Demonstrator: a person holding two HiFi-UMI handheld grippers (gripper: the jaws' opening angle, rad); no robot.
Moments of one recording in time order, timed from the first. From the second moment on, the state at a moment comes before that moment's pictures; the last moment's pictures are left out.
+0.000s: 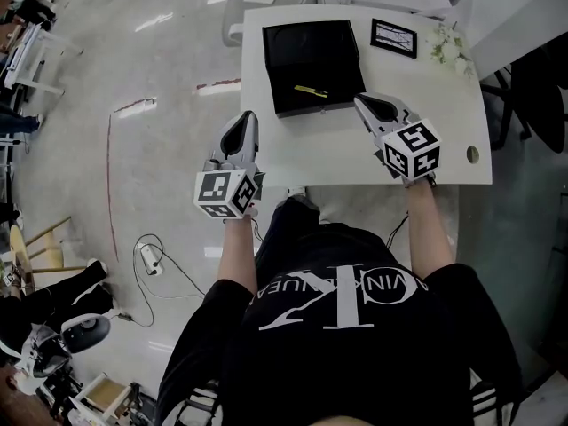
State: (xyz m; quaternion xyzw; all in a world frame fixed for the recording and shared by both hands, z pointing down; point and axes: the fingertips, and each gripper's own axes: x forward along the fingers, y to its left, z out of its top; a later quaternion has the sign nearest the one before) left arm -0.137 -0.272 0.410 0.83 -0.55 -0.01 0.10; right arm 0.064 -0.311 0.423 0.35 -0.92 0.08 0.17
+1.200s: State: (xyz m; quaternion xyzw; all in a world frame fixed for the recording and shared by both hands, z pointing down) left arm -0.128 -0.195 0.390 0.82 -0.58 -0.02 0.07; right arm 0.085 -0.246 0.395 0.36 -0.92 0.04 0.11
